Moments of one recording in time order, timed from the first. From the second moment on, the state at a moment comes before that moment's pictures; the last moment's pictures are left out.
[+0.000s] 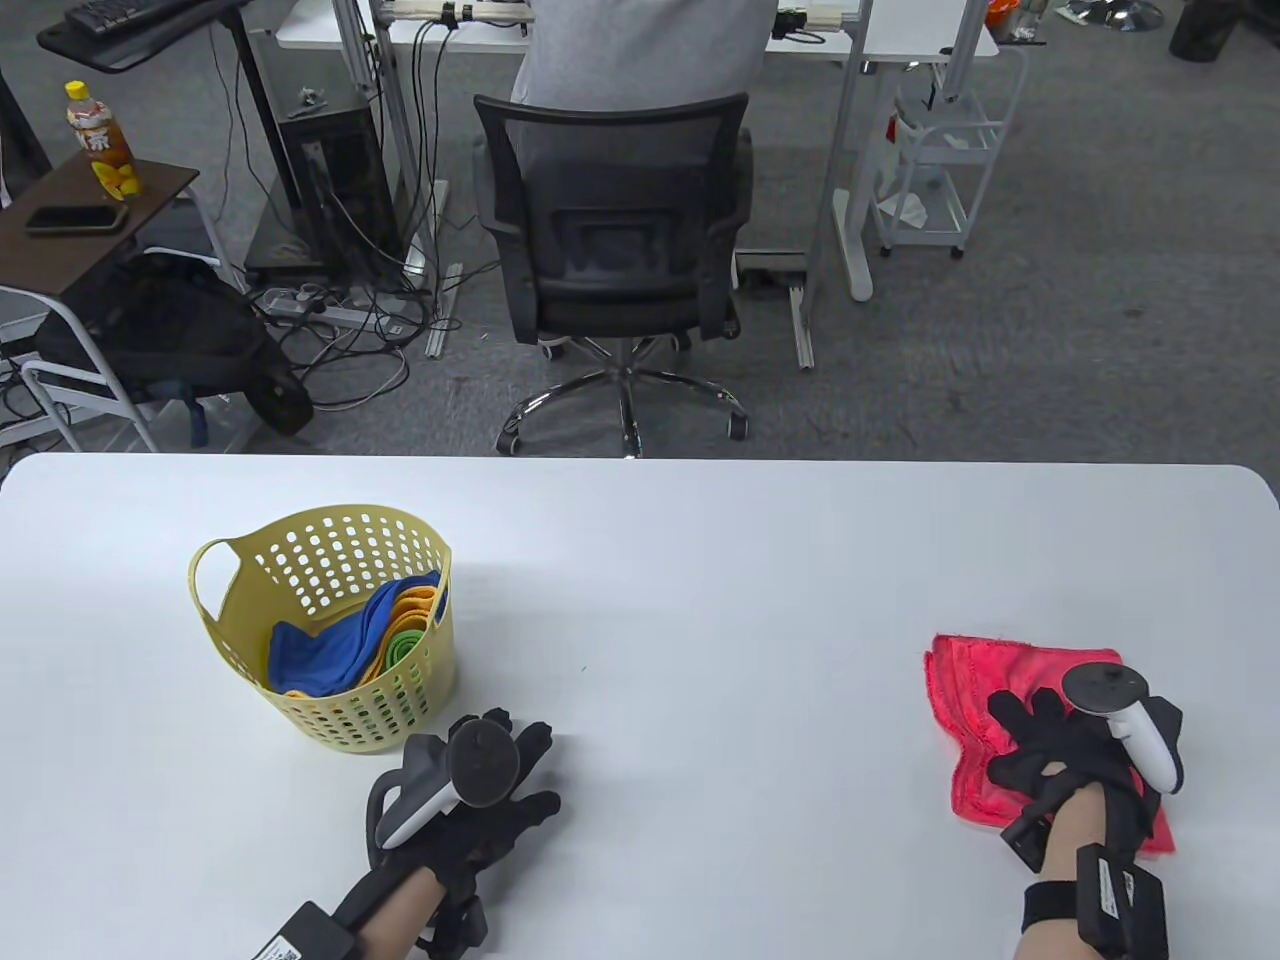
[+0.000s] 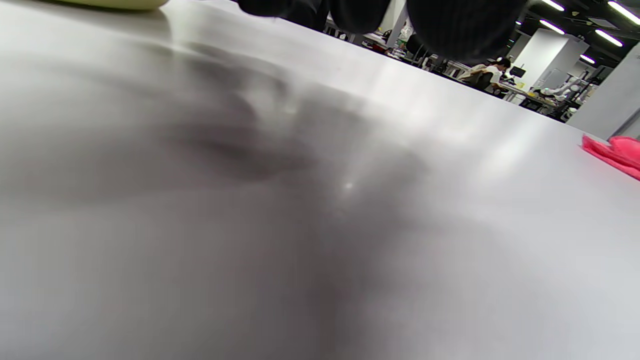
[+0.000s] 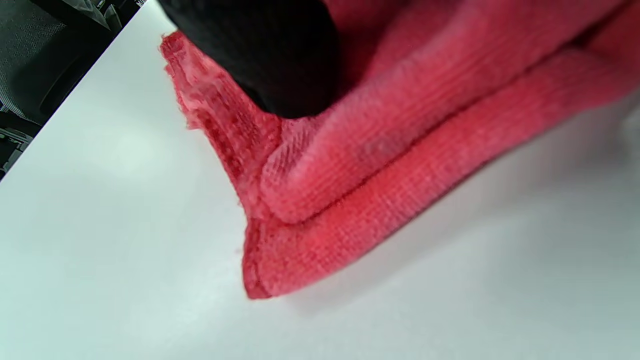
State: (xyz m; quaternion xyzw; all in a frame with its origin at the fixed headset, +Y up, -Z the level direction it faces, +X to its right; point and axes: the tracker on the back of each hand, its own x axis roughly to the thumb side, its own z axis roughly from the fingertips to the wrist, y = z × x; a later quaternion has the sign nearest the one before) left_hand -0.186 -0.781 -0.300 -0.17 -0.08 0.14 0.97; right_hand 0.387 -0.799 -0.357 -0.22 0.26 0.87 0.35
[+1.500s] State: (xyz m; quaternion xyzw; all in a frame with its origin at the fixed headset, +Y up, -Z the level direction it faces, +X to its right) left_hand -0.336 -0.585 -0.353 -0.08 0.23 0.21 0.95; right_hand 0.214 -0.634 -0.332 0.13 -0.05 0.95 0.26
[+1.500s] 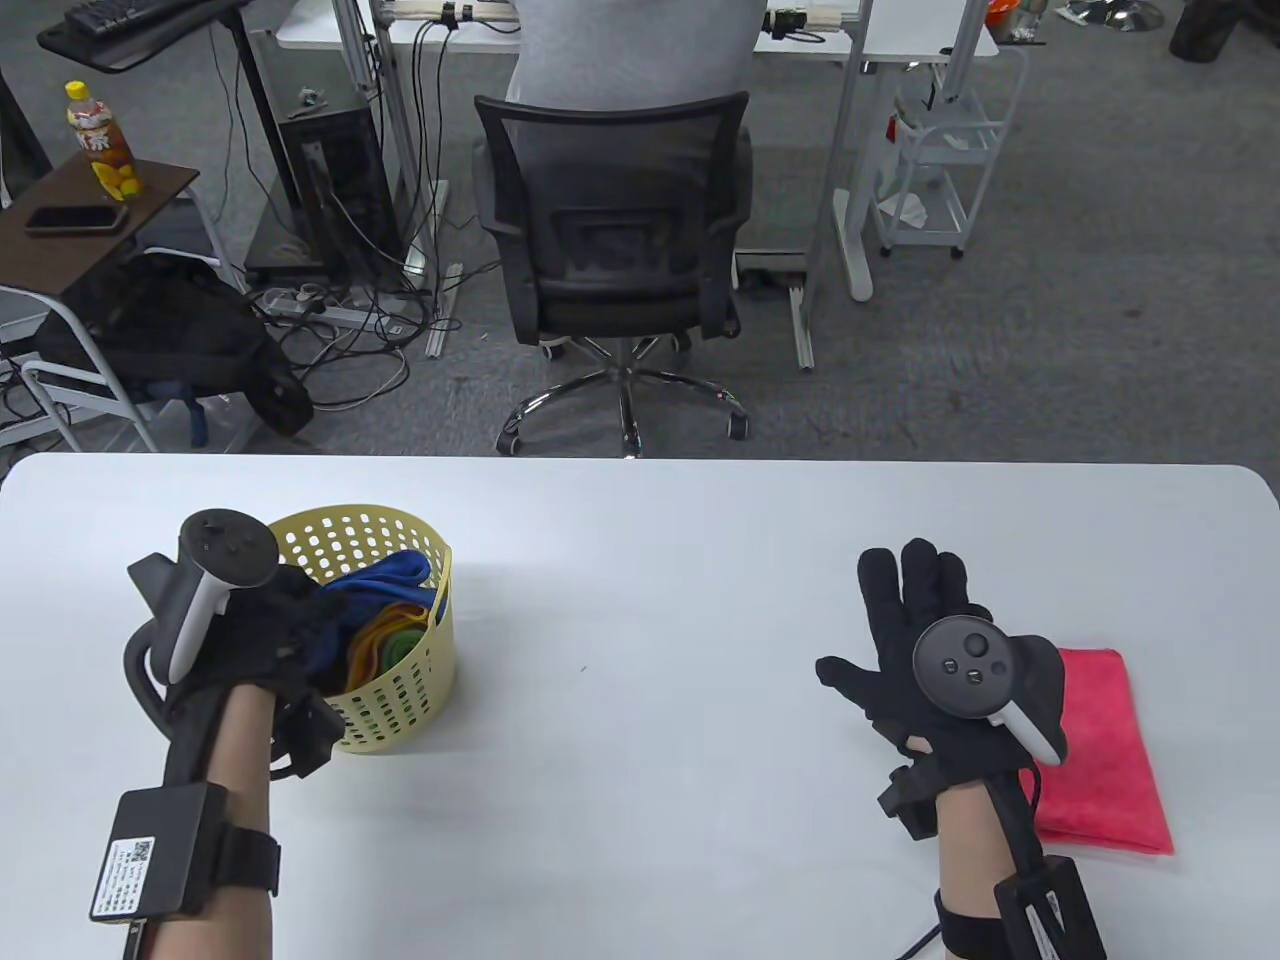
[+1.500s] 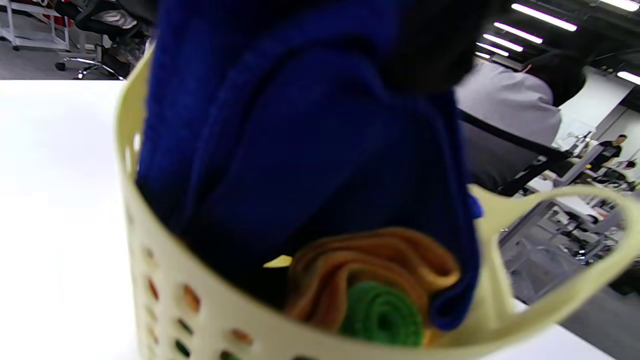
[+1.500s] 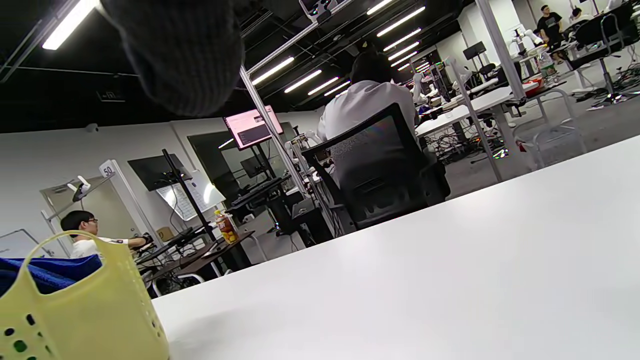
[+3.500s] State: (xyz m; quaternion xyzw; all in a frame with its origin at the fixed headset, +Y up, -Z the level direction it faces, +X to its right) left_hand -0.043 -0.755 -0.269 -0.14 -0.28 -0.03 0.95; right_hand 0.204 -0.639 -0.331 0.14 -0.04 0.95 0.27
